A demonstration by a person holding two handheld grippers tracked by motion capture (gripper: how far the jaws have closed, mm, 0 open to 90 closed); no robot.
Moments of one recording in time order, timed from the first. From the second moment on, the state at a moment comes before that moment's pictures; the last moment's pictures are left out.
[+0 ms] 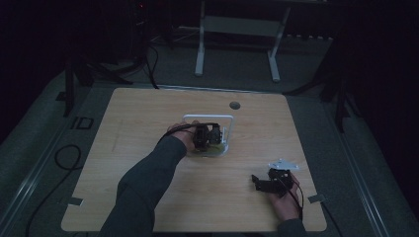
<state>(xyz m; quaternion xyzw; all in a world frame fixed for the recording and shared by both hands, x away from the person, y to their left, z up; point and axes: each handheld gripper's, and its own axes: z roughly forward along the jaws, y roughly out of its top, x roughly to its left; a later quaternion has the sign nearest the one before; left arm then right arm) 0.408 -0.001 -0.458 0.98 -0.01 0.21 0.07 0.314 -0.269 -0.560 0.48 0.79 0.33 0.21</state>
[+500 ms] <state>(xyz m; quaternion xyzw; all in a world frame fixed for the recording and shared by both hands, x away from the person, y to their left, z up) 0.411 -0.004 -0.464 0.97 -0.01 0.24 0.06 0.314 -0.269 -0.560 0.48 0.79 0.33 0.21</state>
